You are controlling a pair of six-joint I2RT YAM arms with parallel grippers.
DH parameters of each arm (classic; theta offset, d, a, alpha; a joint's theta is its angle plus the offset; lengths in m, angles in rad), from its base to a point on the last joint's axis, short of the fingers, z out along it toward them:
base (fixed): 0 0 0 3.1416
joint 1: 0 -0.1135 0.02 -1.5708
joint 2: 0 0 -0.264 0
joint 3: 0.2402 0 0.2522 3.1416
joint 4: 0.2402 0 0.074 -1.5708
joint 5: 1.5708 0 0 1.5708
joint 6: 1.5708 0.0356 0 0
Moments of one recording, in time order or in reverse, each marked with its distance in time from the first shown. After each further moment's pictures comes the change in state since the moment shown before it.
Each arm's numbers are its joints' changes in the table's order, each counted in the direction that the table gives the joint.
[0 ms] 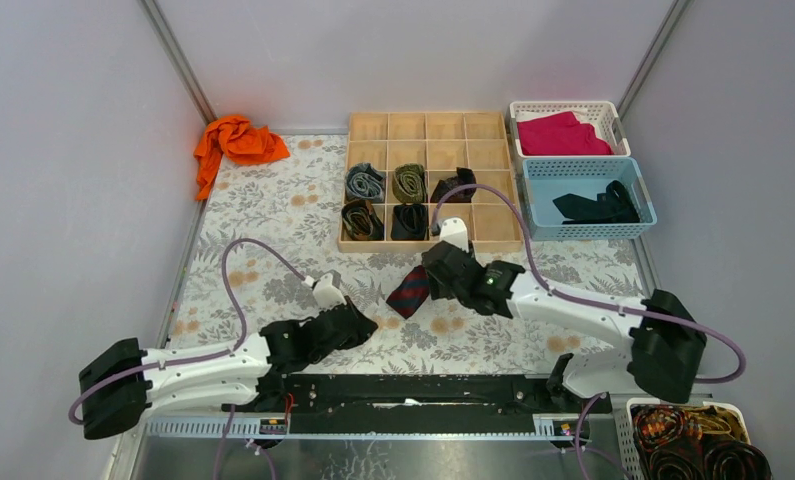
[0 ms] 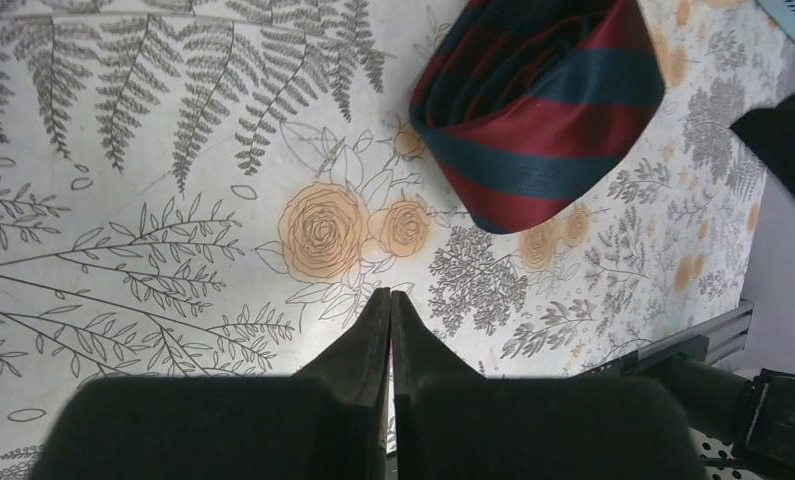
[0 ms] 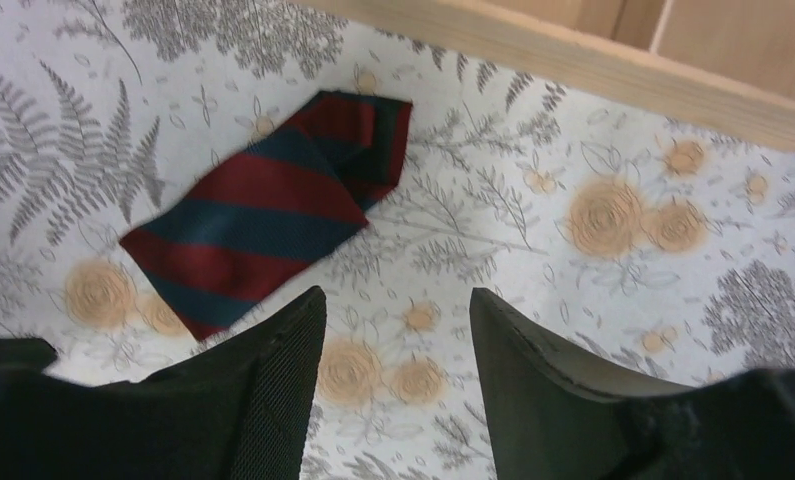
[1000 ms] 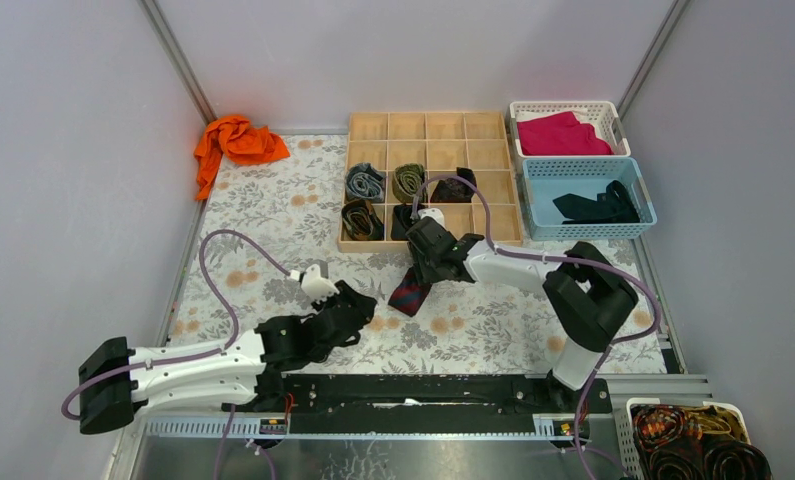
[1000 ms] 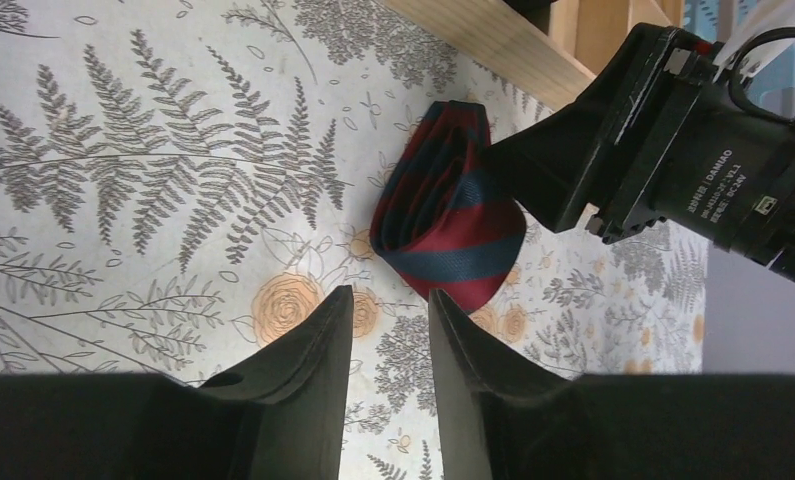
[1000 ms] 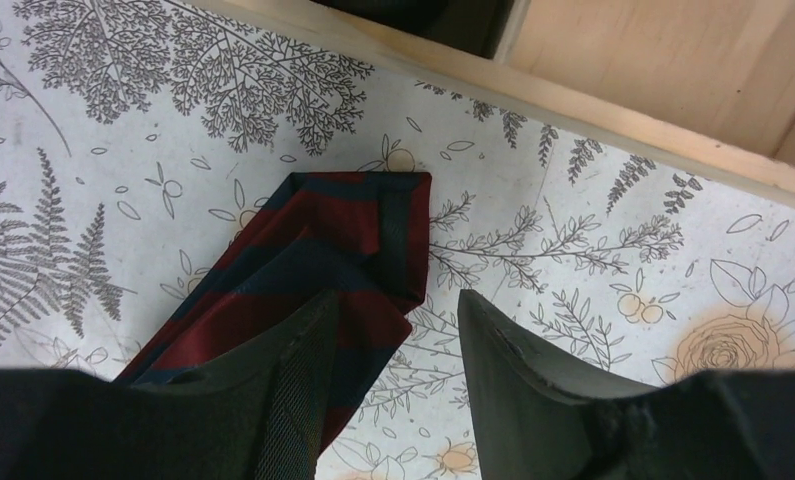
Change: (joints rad) left arm 0.069 0.015 0.112 0.103 -0.303 -0.073; right arm 0.190 -0.412 0.169 -0.139 -0.261 -0.092
